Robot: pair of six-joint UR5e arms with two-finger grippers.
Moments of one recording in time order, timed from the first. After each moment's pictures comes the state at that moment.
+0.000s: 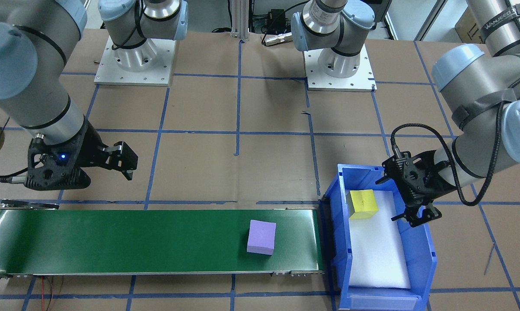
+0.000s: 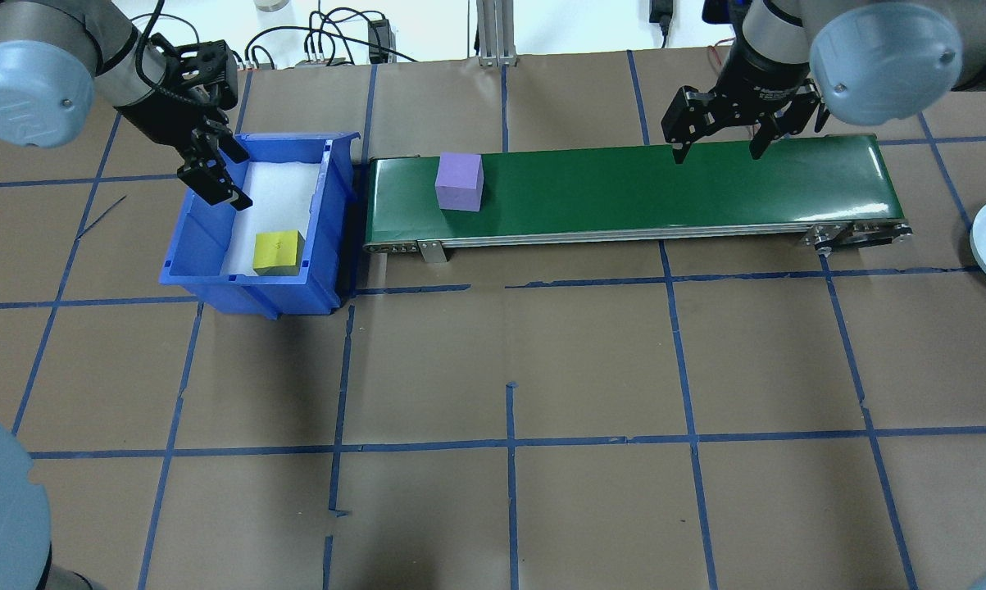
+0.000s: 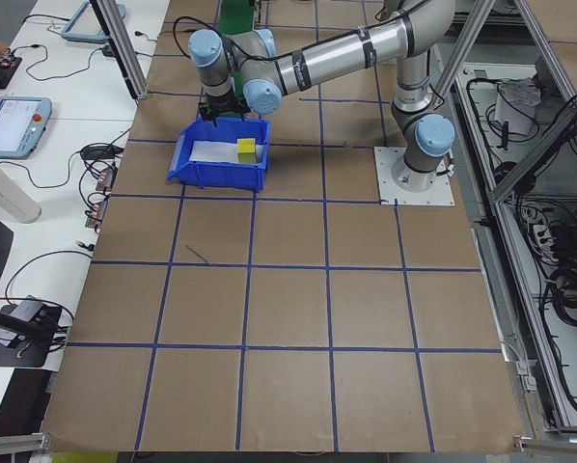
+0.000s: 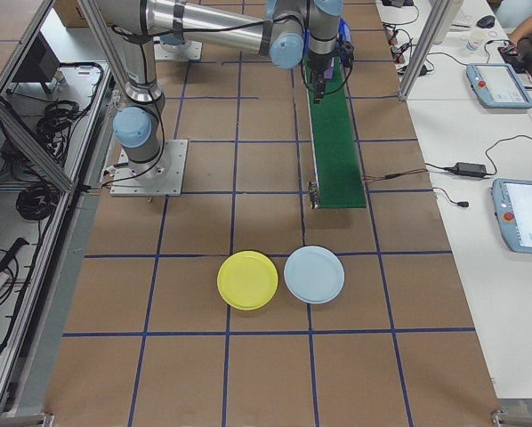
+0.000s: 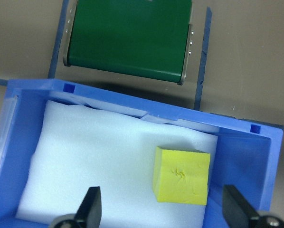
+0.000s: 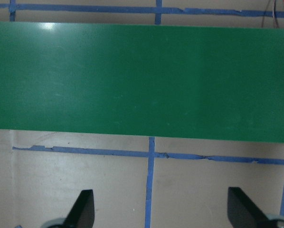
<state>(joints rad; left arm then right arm) -1.33 -1.92 -1.50 -1.39 1.37 1.49 1.52 -1.31 1.51 -1.80 -1.52 -0.10</state>
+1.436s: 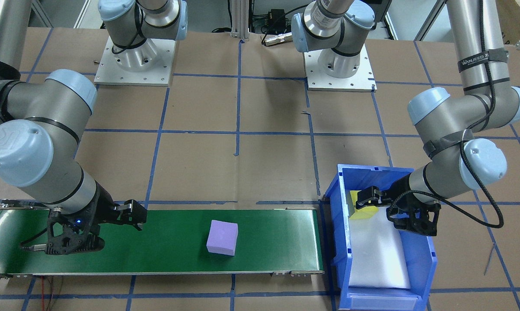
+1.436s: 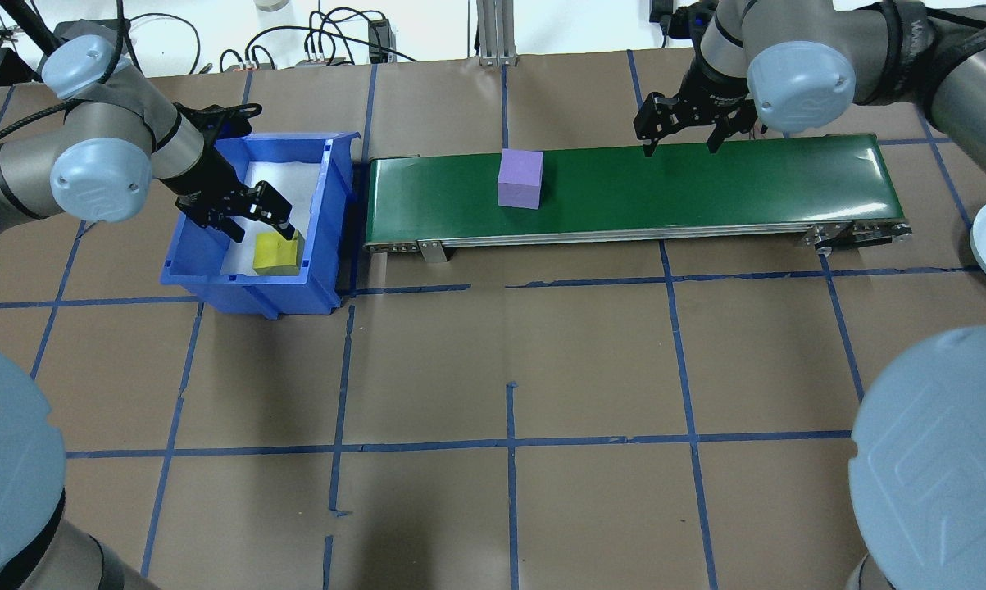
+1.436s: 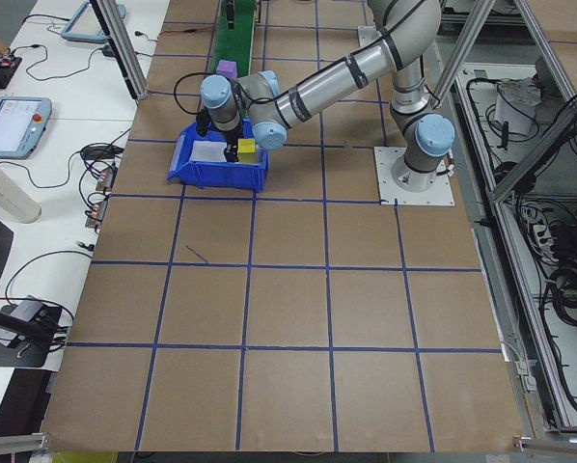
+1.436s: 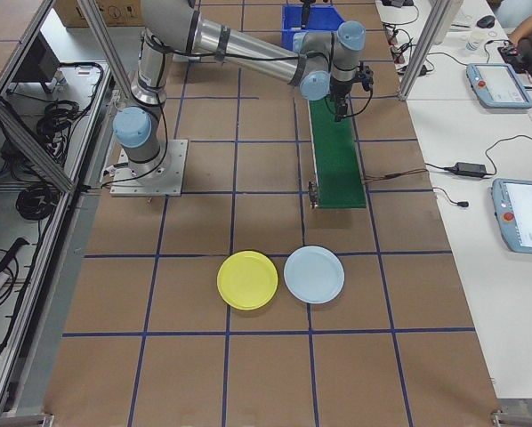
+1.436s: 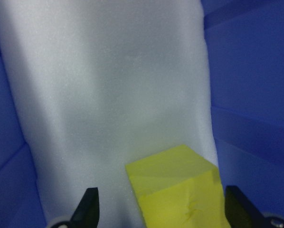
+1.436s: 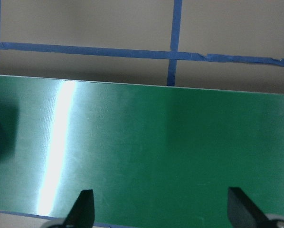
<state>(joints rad) -1.31 -2.00 -1.67 -1.19 1.38 0.38 1.52 -1.12 1.47 -1.97 -1.45 -0.13</state>
